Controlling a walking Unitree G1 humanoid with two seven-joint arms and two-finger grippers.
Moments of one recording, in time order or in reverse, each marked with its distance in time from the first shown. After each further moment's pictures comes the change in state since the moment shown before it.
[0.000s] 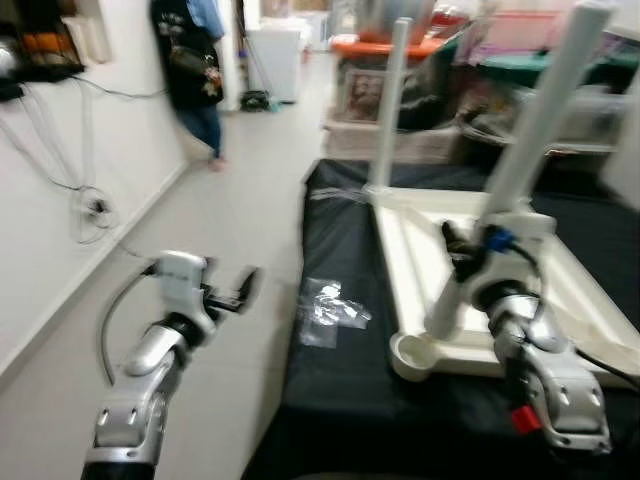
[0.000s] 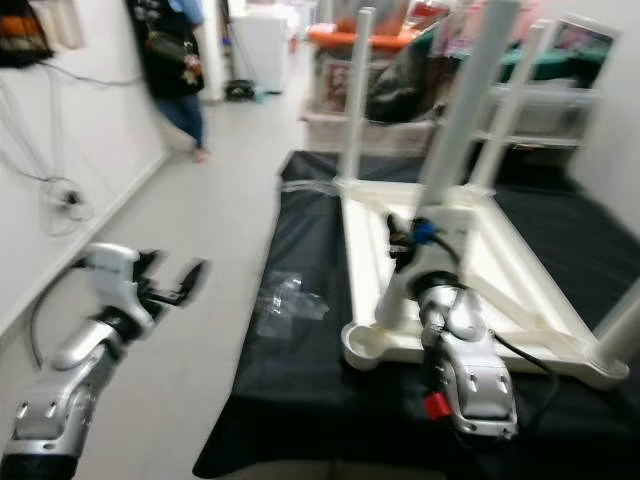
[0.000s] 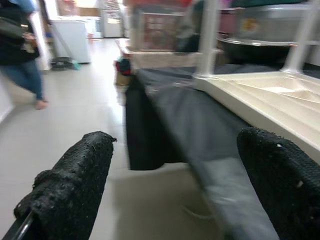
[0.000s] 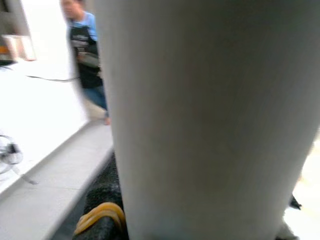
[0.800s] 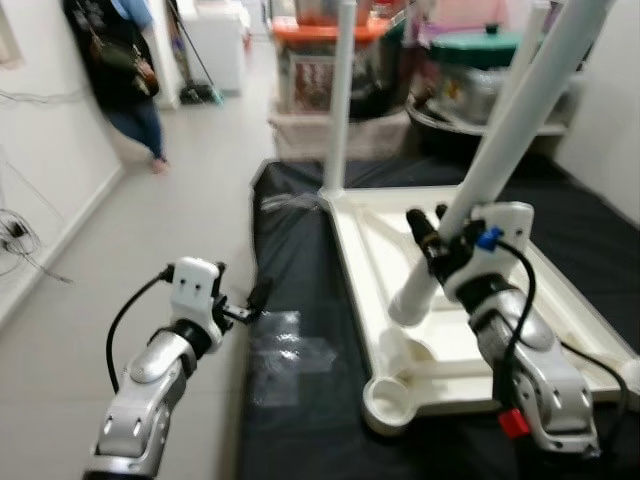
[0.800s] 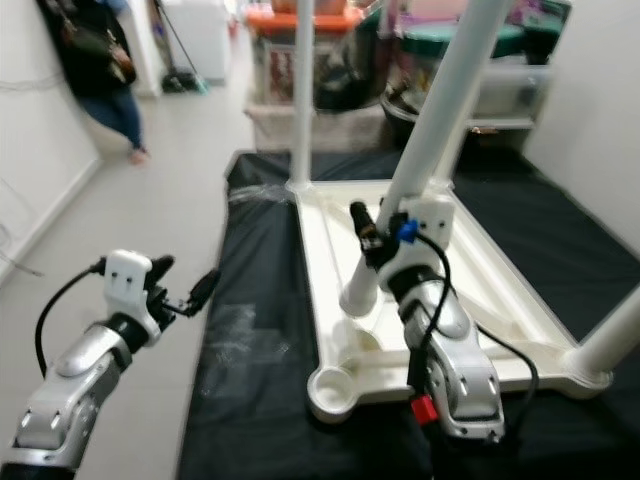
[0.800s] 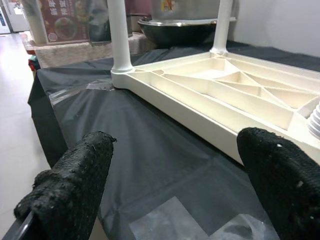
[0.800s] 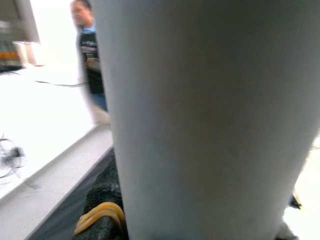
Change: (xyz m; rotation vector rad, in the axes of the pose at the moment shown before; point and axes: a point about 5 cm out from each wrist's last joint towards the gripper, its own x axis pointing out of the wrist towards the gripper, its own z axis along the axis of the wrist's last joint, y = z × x) left arm -0.002 -0.023 -0.006 0.050 0.015 -0.131; right arm -0.006 0.022 0.016 0.036 -0.052 0.296
